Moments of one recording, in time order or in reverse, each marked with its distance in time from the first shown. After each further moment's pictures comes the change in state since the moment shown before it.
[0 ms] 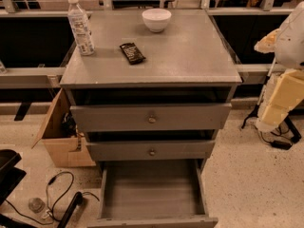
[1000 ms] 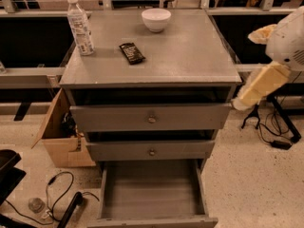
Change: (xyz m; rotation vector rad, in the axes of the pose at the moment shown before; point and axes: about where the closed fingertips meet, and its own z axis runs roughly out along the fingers) arm -0.014 -0.052 0.029 0.109 -0.255 0.077
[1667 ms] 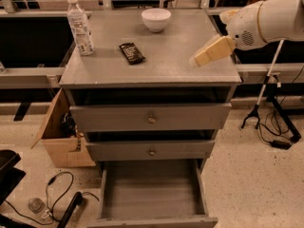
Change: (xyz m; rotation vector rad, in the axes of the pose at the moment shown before) arm -0.081 -0.100 0.075 0.099 -0.415 0.177
